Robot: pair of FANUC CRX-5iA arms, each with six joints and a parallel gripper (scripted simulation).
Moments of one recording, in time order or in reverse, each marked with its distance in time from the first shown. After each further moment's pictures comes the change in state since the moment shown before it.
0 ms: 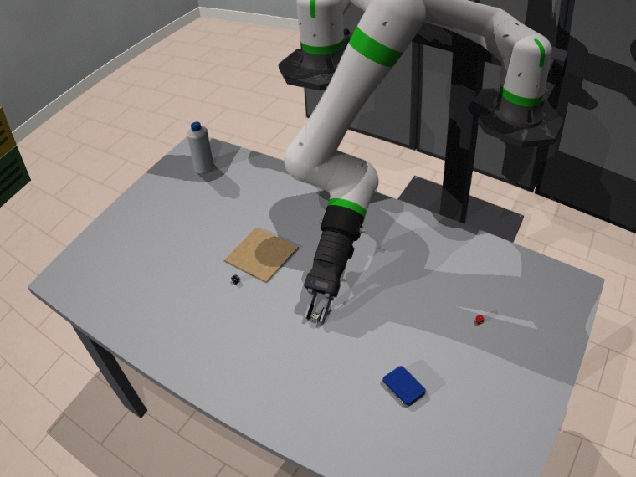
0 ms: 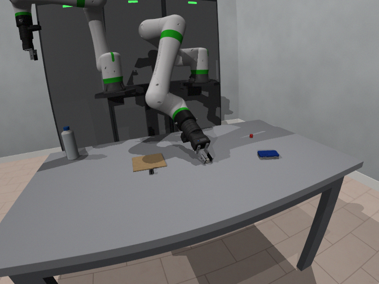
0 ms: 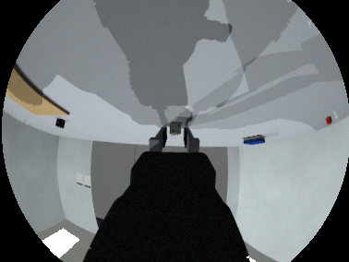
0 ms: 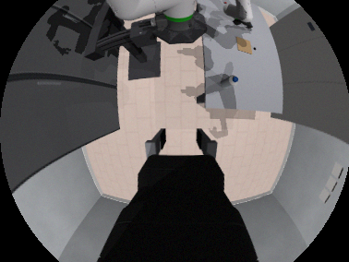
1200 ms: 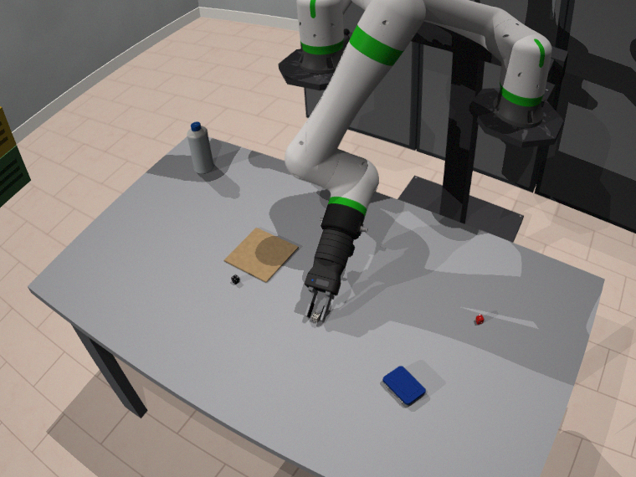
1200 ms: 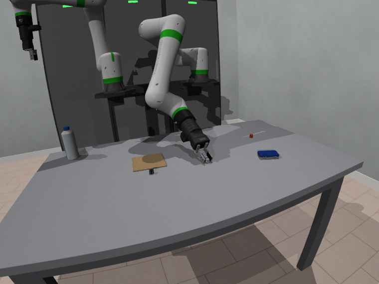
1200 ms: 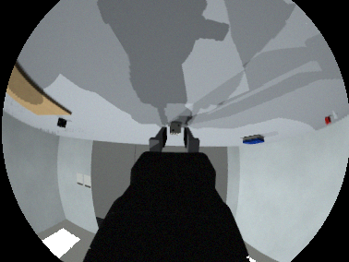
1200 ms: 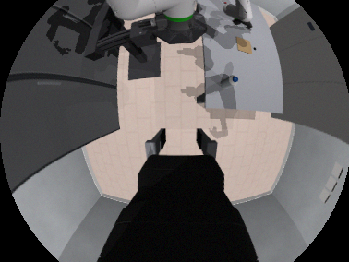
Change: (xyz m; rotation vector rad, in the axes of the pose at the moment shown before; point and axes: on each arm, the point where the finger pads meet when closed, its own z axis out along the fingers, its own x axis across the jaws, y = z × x) left arm 0.000 0.000 -0.004 0.000 0.000 0.000; right arm 0.000 0.000 0.000 0.000 0.000 0.000
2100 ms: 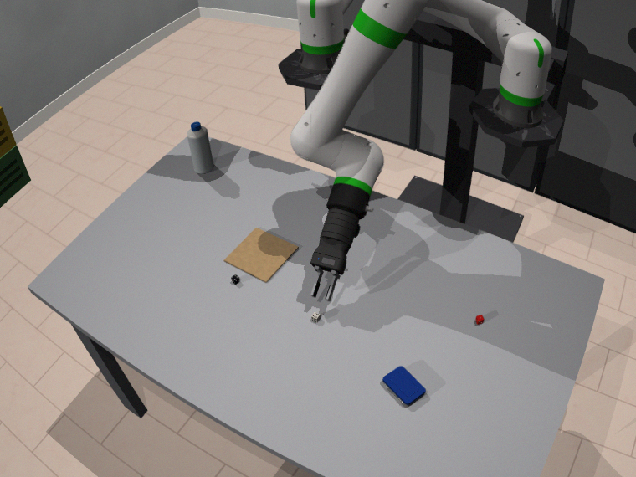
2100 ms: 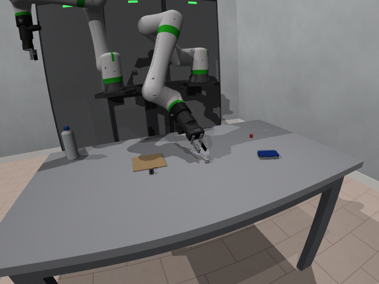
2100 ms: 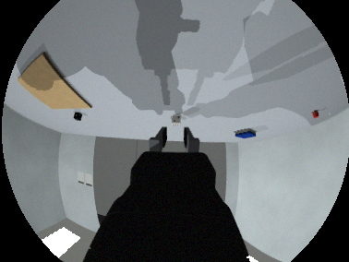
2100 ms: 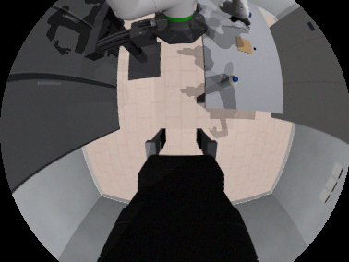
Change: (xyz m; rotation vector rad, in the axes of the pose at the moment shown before) left arm 0.000 0.007 -0.049 -0.001 0.000 0.000; right arm 0.000 0.000 0.000 0.000 0.000 0.000
